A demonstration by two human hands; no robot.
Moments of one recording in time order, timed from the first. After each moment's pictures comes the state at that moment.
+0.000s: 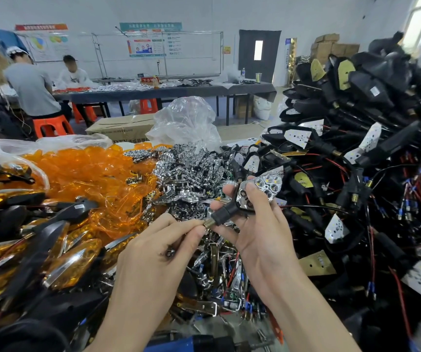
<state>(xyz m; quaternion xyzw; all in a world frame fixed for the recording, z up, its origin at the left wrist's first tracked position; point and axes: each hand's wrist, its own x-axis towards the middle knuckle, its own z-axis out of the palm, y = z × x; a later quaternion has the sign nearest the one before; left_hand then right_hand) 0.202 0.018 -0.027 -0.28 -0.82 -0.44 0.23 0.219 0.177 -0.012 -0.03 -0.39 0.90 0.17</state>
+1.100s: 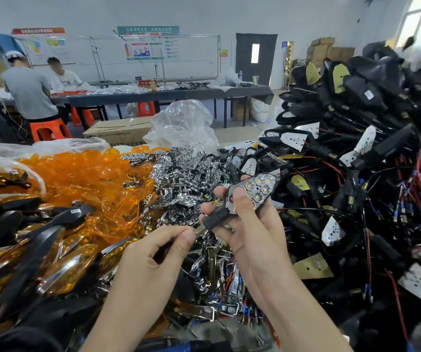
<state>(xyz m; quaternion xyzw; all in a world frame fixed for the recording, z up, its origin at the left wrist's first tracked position) 0.203 0.014 -0.025 -0.23 -0.80 -0.54 0.11 0.214 0.174 -0.023 0.04 -0.44 0.87 0.22</state>
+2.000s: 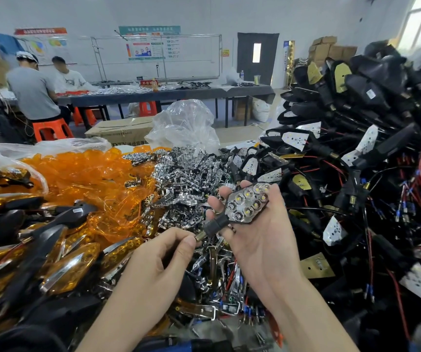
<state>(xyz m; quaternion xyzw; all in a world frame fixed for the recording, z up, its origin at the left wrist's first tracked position) 0.202 0.009 -0.026 -0.26 -0.81 -0.53 0.02 0.213 0.185 -0.021 0.00 -0.30 0.94 0.12</state>
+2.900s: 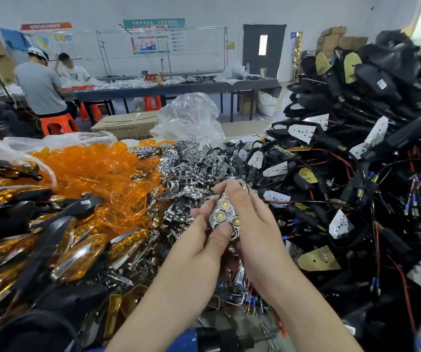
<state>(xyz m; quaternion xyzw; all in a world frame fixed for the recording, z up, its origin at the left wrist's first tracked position) 0.222 0.052 -0.015 -0.21 -0.73 -0.65 -0.09 0.217 0.169 -0.024 0.04 -0.58 0.80 0.16</state>
